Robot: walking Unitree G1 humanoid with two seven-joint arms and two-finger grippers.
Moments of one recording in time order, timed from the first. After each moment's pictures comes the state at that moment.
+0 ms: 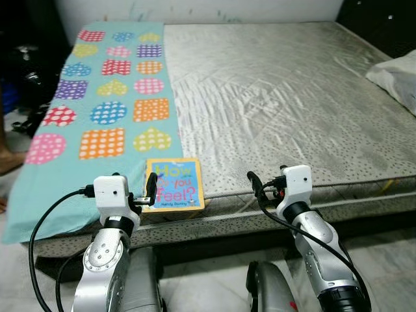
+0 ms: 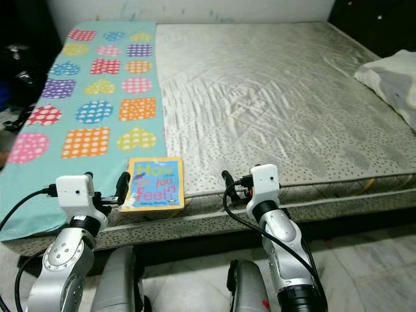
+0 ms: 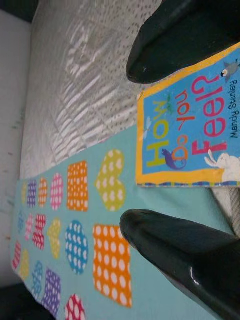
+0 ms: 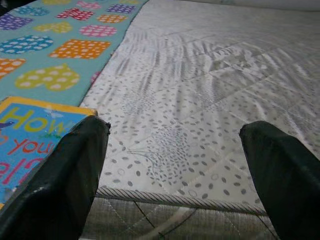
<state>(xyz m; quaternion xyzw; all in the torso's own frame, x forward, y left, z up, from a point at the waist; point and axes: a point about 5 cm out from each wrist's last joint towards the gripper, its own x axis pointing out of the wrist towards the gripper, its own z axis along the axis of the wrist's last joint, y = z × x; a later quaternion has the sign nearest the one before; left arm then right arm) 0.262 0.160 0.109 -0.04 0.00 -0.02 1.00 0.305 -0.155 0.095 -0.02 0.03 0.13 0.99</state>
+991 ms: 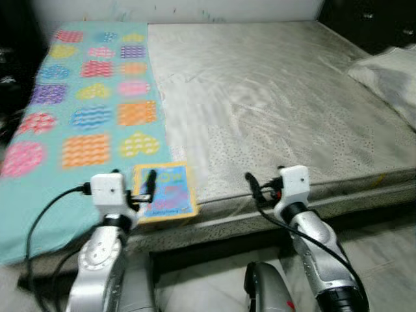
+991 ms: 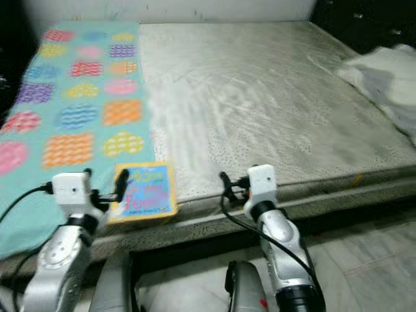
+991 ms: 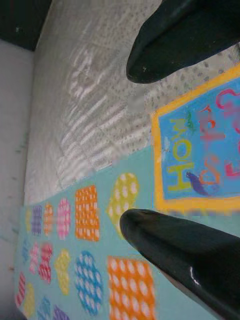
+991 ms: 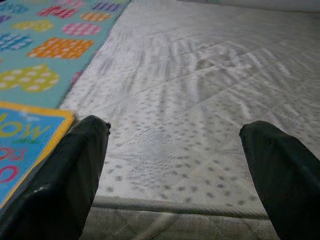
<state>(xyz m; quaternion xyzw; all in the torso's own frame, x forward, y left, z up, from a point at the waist) 0.262 0.164 0.112 -0.05 -0.01 -0.02 1.00 0.306 -0.150 0.096 -0.03 0.03 0.14 0.99</state>
